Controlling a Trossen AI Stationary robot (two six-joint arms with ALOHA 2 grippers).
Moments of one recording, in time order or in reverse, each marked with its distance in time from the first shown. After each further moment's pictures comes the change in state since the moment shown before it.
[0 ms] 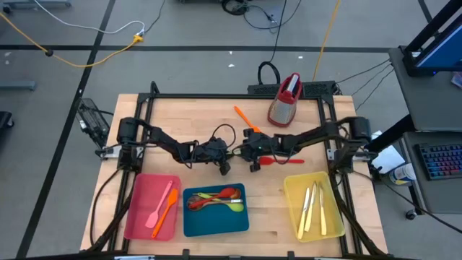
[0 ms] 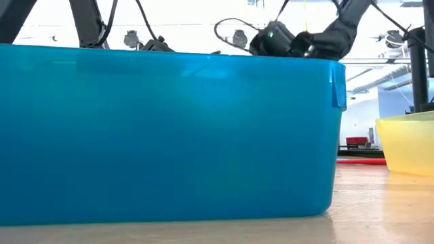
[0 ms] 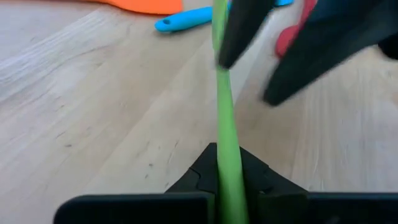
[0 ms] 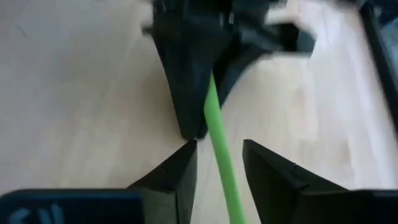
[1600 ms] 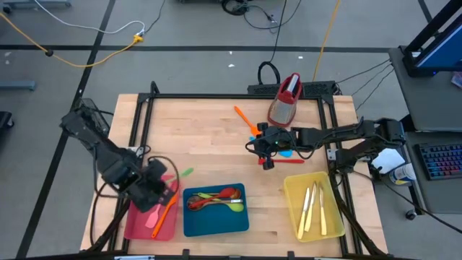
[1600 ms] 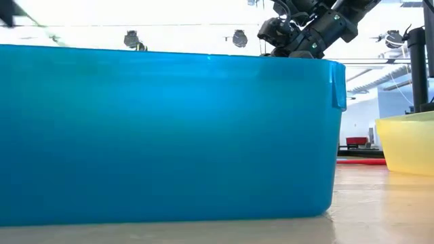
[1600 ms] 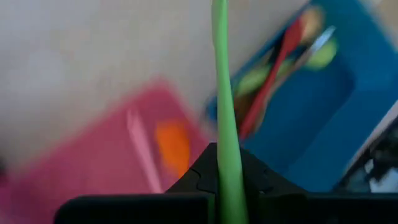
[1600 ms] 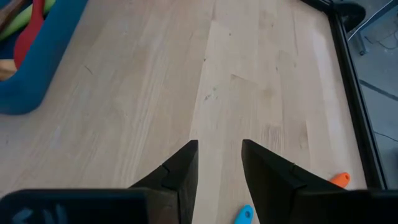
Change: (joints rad) left arm -0.798 -0.718 0.414 -1.872 -0.151 -1.282; right arm 0.028 -0.373 0.000 -0.379 0.003 0.094
